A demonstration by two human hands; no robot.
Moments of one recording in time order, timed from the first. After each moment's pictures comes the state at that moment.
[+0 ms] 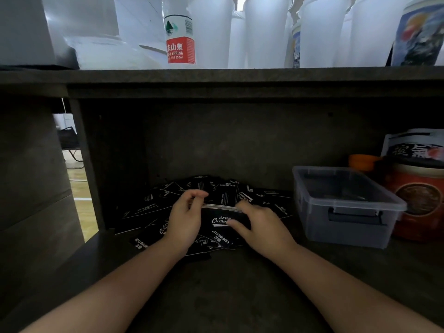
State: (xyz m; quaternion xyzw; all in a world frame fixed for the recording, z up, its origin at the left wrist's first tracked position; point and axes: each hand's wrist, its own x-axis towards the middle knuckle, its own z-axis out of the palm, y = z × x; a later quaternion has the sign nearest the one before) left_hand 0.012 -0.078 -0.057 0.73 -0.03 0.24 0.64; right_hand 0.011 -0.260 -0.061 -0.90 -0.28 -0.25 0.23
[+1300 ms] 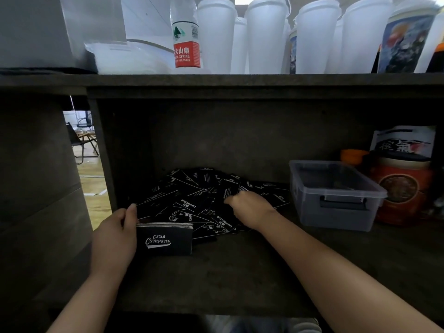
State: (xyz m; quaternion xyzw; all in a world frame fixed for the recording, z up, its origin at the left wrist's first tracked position) left_hand -0.076 0.027 -0.067 0.83 0.12 0.39 0.38; right_hand 0.031 -0.232 -0.043 -0.95 -0.28 -0.16 -0.01
